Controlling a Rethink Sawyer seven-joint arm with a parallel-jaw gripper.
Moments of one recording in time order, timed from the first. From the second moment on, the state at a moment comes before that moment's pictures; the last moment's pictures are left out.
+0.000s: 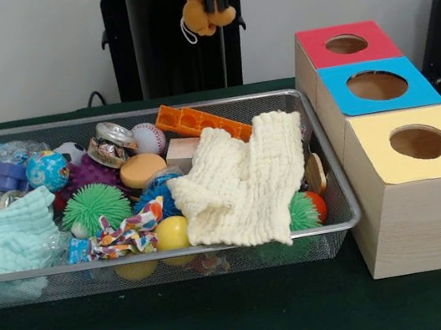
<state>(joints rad) -0.53 -1.22 0.27 2.46 -0.19 -0.01 1.87</state>
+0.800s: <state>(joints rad) -0.19 -1.23 0.12 2.46 0.02 -0.01 1.87</state>
